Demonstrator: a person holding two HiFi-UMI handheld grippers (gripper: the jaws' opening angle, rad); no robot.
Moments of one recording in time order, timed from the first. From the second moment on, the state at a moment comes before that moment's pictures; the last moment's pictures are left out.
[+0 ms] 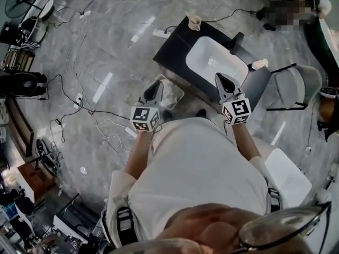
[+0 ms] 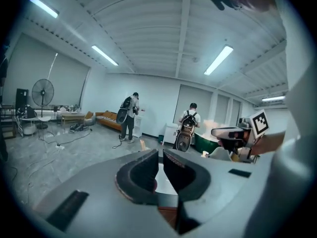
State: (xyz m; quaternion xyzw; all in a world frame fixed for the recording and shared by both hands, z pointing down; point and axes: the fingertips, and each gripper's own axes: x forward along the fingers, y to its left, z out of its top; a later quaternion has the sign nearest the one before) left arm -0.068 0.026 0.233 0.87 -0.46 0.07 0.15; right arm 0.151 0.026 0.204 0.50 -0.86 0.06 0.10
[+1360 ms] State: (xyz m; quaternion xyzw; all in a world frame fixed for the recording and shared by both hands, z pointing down) left arm -0.064 0.030 0.242 0.86 -0.47 0.06 0.17; right arm 0.179 0.041 0.211 0.52 -0.85 0.05 0.08
